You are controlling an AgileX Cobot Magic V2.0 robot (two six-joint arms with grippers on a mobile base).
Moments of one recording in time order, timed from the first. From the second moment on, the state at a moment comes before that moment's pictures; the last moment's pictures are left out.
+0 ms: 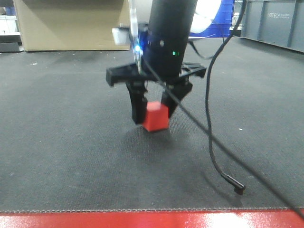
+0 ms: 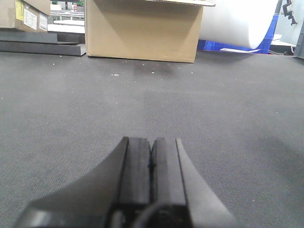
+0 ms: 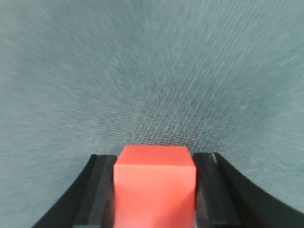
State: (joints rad) left arm -0.07 -0.01 0.03 0.00 0.01 -0.04; right arm 0.61 2.04 -1.63 0.08 0.94 0.16
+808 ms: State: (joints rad) left arm -0.07 -0.01 0.03 0.00 0.01 -0.04; right arm 0.61 1.79 -1.64 0.05 0.93 0.17
